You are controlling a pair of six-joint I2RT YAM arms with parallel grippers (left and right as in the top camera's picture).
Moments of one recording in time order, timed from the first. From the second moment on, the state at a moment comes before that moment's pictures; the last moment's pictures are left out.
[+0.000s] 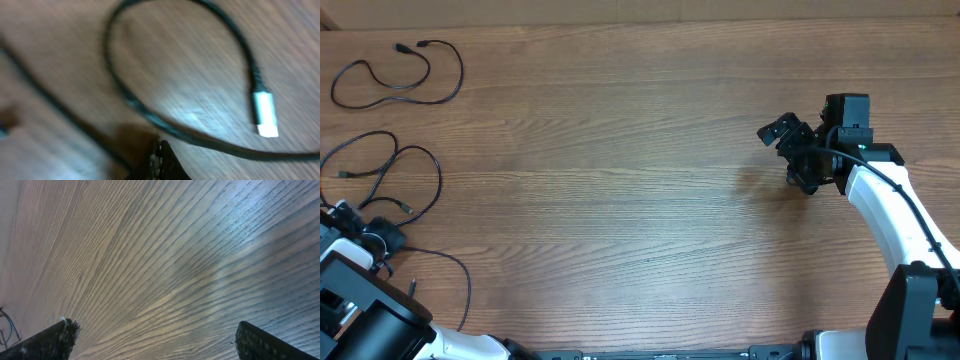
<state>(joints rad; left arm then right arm) 0.94 1.80 0.90 -0.20 0.12 0.03 -0.05 1.58 1.05 -0.54 -0.29 0.78</state>
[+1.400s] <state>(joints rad) 0.92 1.83 1.71 -0.89 0.67 -0.08 -0.05 1.58 1.05 -0.54 -0.29 0.78</state>
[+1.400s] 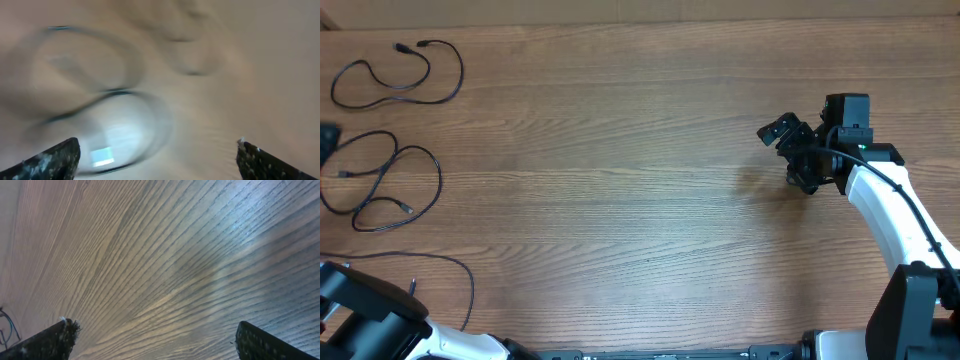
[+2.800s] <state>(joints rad) -0.09 1.83 1.71 -1.02 0.21 -0.04 0.12 1.15 1.05 -0.71 -0.21 0.65</state>
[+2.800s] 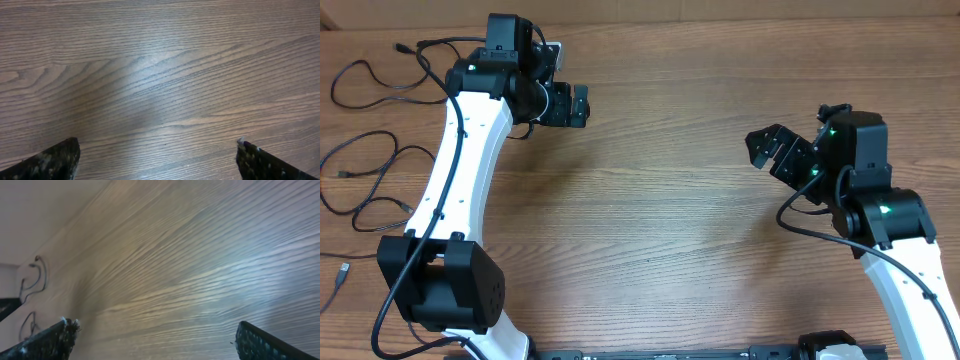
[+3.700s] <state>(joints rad) -0.09 1.83 1.71 -1.02 0.21 -0.04 0.12 1.16 1.05 -0.80 -0.20 0.56</state>
